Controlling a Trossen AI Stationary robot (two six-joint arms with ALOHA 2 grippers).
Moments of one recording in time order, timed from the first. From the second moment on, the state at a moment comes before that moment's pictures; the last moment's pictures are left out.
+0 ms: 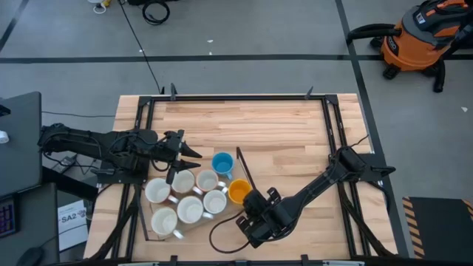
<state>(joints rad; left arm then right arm) -0.13 0.81 0.69 -0.13 -0.02 -0.20 0.58 2.09 1.78 -1.03 0.61 1.42</state>
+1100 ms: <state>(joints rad) -0.13 0.81 0.69 -0.13 -0.02 -0.20 0.49 2.09 1.78 -0.97 0.54 1.44</state>
